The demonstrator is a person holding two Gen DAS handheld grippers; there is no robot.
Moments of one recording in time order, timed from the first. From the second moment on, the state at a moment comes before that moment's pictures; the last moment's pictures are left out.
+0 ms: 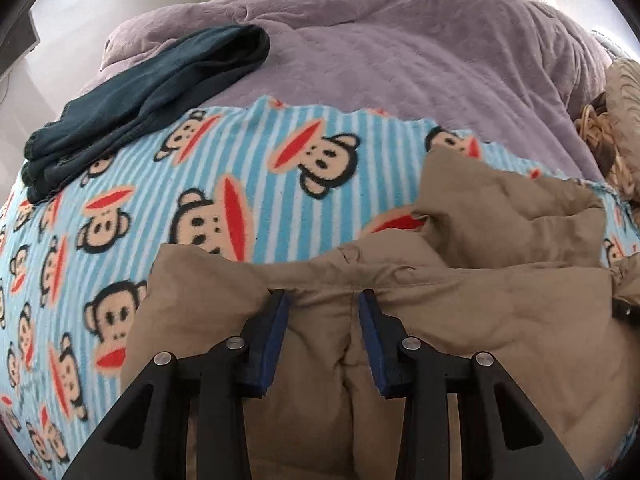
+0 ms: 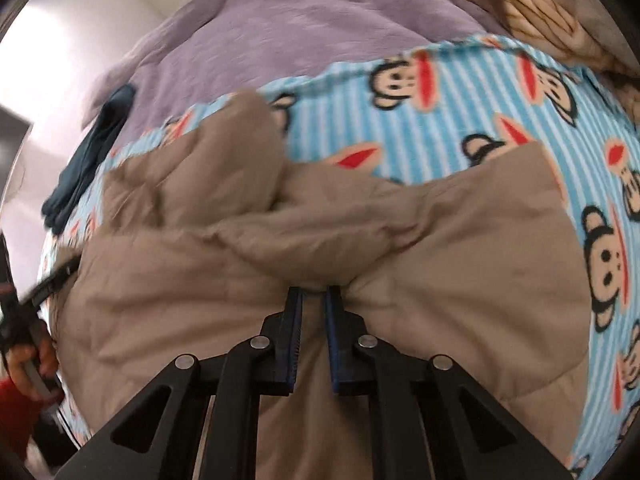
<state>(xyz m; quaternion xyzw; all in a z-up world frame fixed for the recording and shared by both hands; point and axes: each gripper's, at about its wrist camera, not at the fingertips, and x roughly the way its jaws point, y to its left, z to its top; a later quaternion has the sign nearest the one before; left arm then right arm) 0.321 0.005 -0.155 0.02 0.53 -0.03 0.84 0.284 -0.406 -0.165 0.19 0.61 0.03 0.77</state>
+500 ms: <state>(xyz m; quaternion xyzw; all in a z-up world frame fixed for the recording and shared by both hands) 0.340 0.013 -0.160 0.04 0.52 -0.04 0.85 0.302 -0.428 -0.183 0.18 0.59 0.00 0.79</state>
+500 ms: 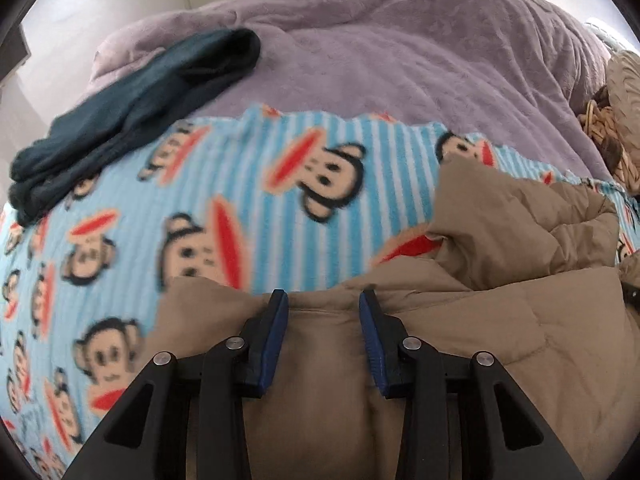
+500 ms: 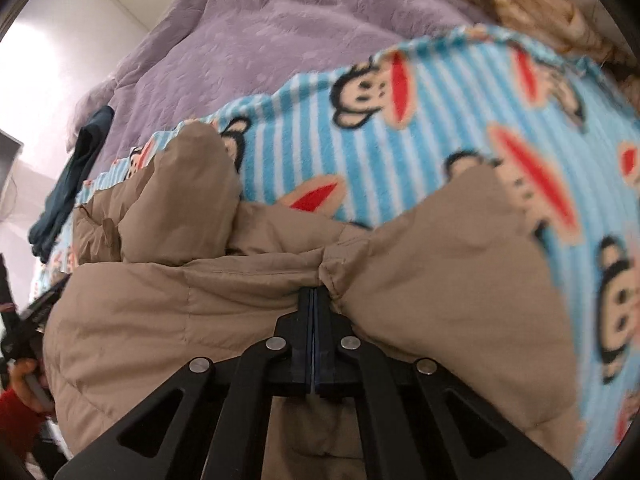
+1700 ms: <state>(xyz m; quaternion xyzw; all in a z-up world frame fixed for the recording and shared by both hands) 0.218 0.065 -0.109 -0.04 0.55 0.01 0.83 0.180 -0.446 -0.114 0.26 0.53 -0.06 0.80</state>
